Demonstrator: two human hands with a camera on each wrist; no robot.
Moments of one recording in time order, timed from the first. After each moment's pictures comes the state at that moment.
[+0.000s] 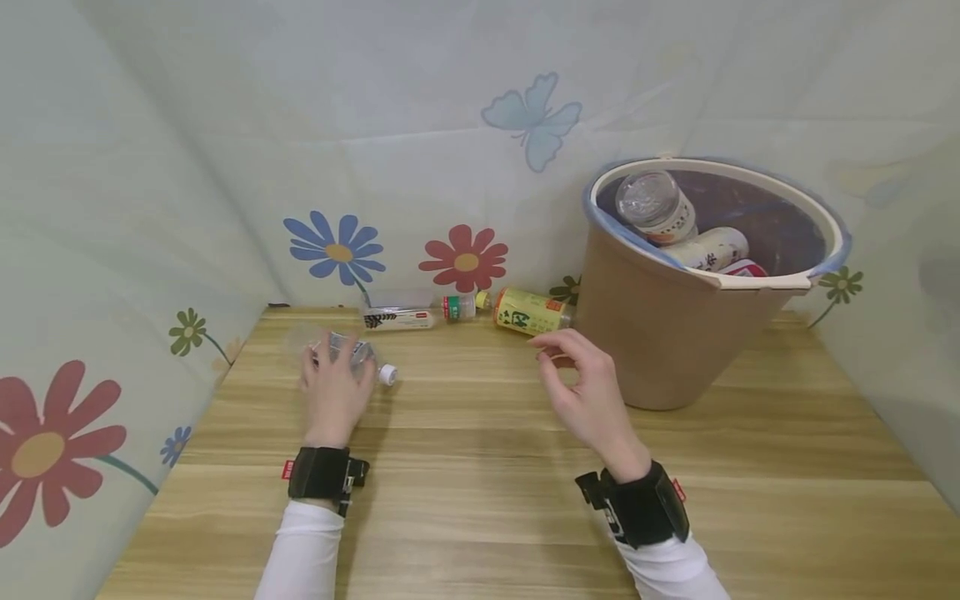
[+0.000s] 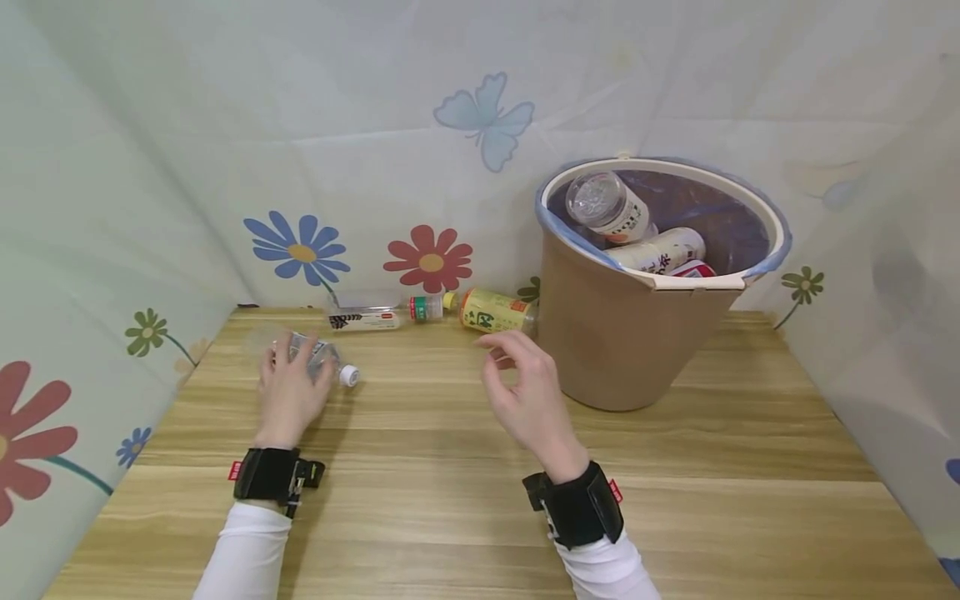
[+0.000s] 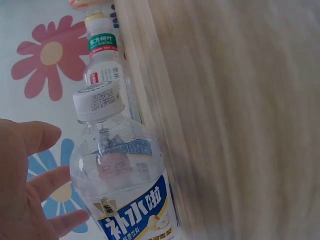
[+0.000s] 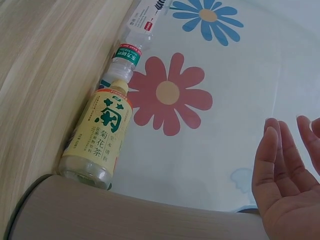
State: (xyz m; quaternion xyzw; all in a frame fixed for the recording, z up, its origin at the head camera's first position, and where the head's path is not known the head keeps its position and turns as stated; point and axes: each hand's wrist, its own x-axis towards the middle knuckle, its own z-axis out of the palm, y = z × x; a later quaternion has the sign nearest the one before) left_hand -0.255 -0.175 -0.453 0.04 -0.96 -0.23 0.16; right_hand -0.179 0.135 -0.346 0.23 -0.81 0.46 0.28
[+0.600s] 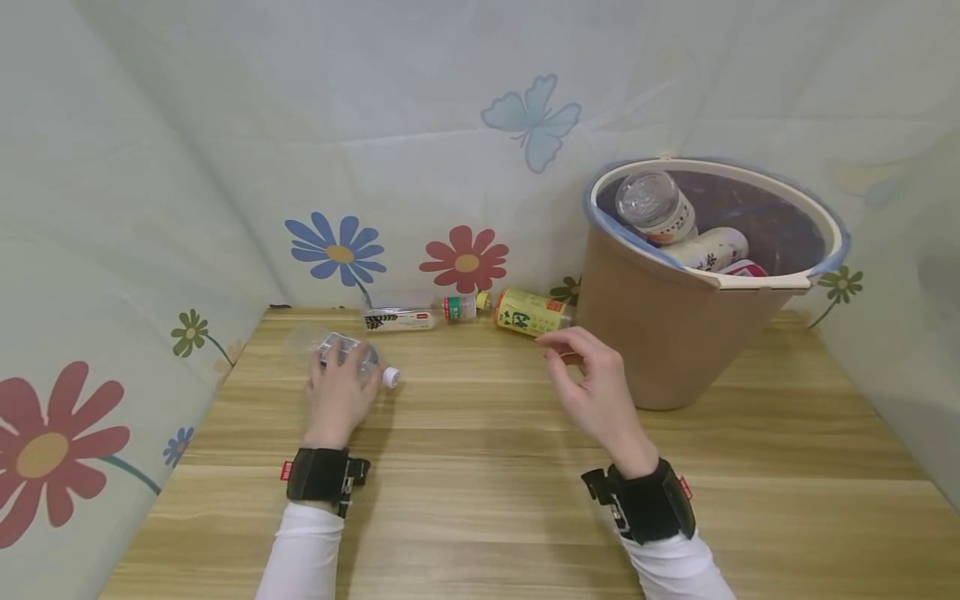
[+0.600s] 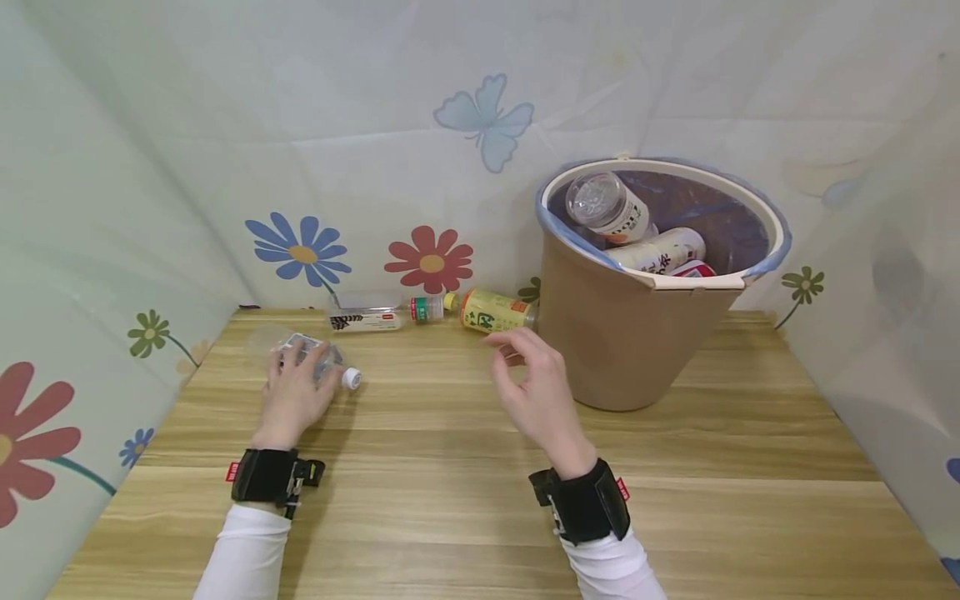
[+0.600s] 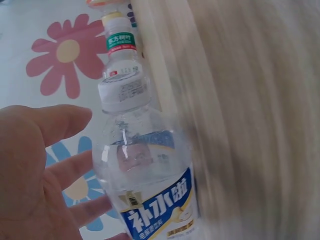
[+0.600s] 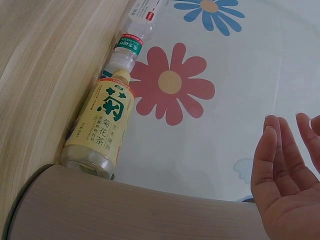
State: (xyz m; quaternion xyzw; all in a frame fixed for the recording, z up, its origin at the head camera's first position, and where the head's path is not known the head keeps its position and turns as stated) left_hand -0.249 -0.174 -0.442 0.02 -0.97 -0.21 0.07; right_hand -0.183 0.142 -0.347 0.23 -0.81 0.46 0.27
